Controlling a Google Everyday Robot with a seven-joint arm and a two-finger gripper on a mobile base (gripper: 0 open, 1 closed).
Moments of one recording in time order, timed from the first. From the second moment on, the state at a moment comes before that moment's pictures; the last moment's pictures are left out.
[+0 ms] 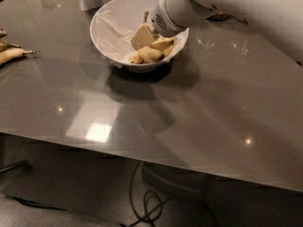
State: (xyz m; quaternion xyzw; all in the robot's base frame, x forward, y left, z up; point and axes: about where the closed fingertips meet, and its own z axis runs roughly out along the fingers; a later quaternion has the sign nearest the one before) arm 0.659 0.007 0.944 -0.38 0.83 0.10 0.39
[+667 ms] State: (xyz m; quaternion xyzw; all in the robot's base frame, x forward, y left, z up) arm 0.665 -0.002 0.921 -0.36 0.85 0.11 0.37
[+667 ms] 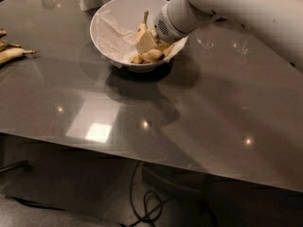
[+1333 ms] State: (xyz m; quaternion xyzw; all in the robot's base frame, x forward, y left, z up) arm 0.668 0.011 0.897 -0.36 0.86 0.13 0.34
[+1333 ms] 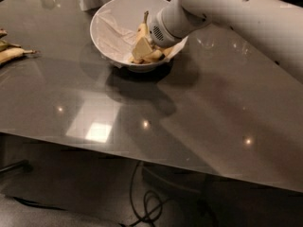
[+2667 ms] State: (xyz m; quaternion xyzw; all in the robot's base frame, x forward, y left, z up) arm 0.673 0.000 0.887 -0.36 0.87 0.12 0.32
